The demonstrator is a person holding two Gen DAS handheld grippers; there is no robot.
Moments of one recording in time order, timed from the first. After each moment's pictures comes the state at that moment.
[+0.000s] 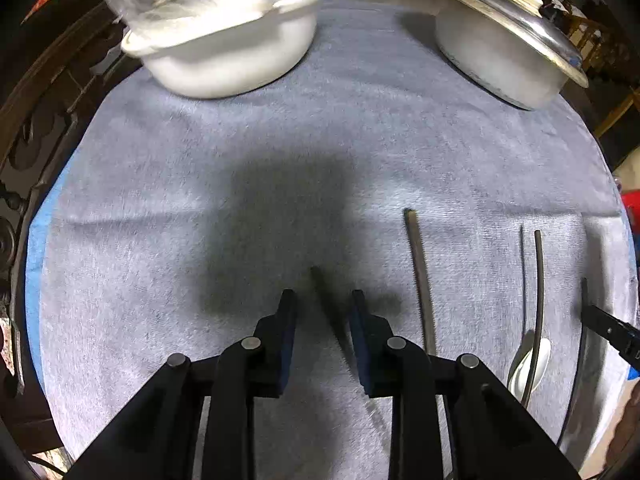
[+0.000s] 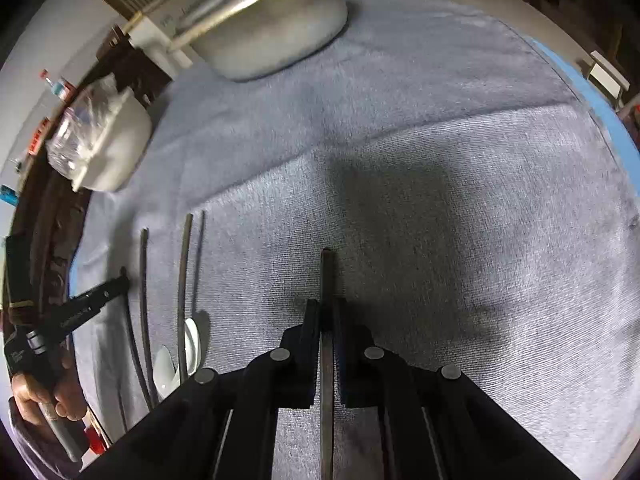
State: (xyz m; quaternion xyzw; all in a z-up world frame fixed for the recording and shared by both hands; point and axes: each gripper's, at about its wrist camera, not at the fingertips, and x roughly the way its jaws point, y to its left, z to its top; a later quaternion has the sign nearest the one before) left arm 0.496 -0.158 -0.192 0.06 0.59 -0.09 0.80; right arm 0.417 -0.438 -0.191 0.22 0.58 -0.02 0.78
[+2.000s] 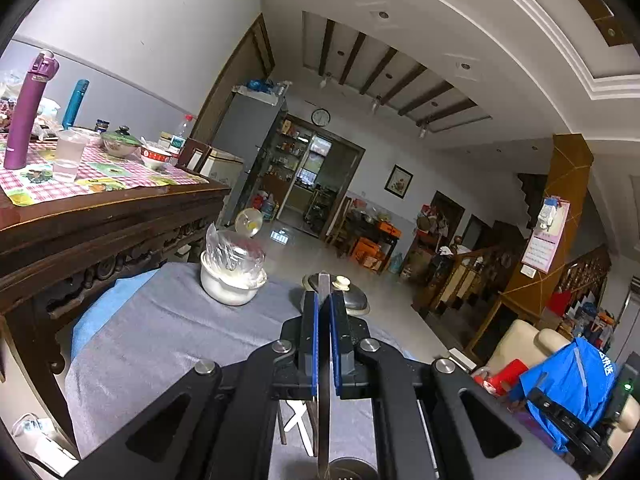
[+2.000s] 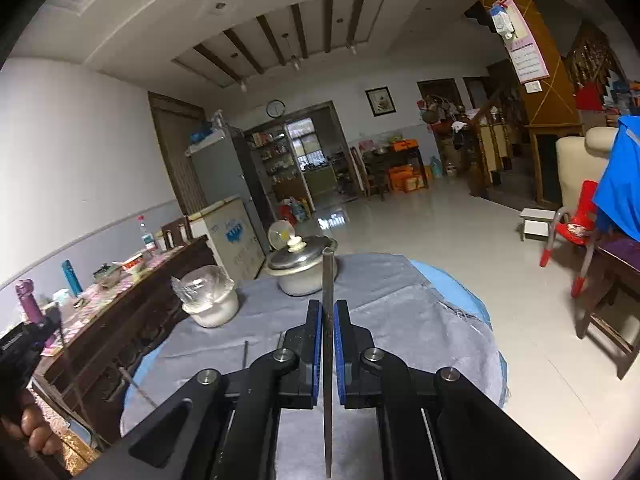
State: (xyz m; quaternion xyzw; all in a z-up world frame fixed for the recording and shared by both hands) left arm 0.149 -0.016 0.029 -0.20 0.13 -0.19 0.95; right arm 0.045 -0.385 0.021 0.18 0.13 -0.11 0.97
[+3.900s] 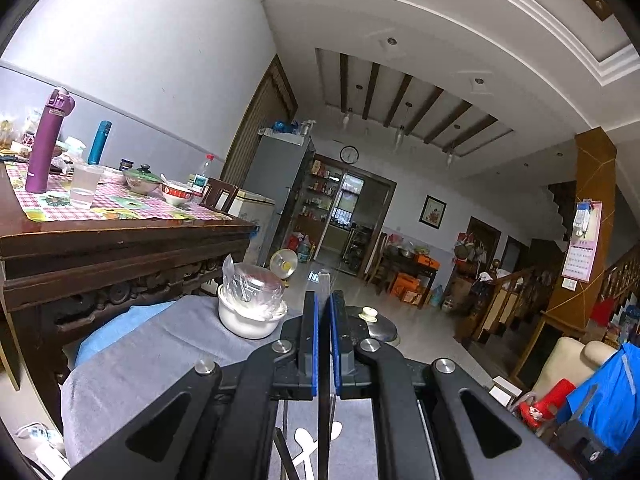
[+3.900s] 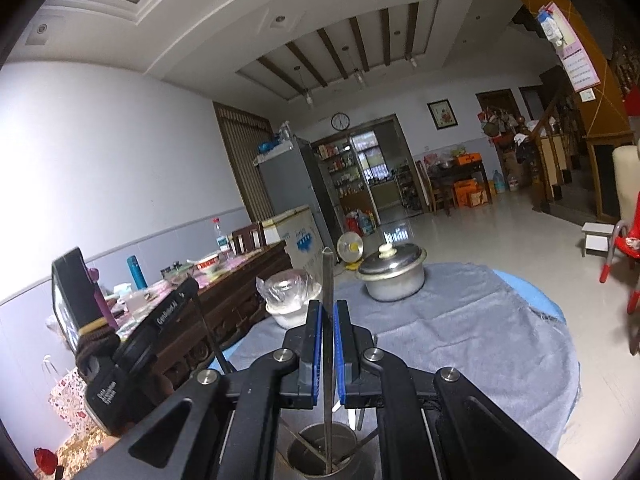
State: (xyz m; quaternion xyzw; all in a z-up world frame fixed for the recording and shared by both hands) left arm 0.151 -0.080 0.015 -0.17 0.06 -0.11 0.98; right arm 0.055 -0.299 0.015 0.17 0.10 0.00 0.98
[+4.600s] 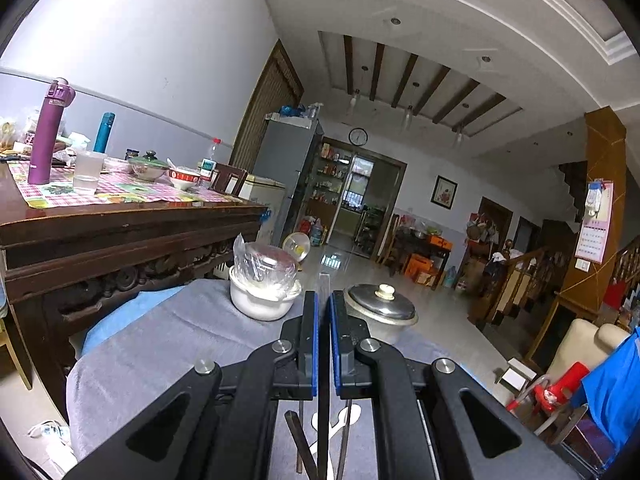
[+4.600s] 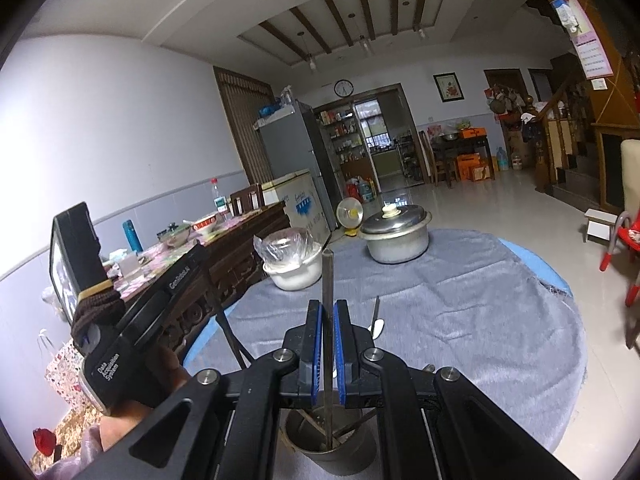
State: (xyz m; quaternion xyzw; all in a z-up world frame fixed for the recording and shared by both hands) left arm 0.166 -0.087 -0.008 -0.15 0.10 -0.09 0.98; right arm 0.075 -0.281 -0.012 0.15 0.16 0.01 0.97
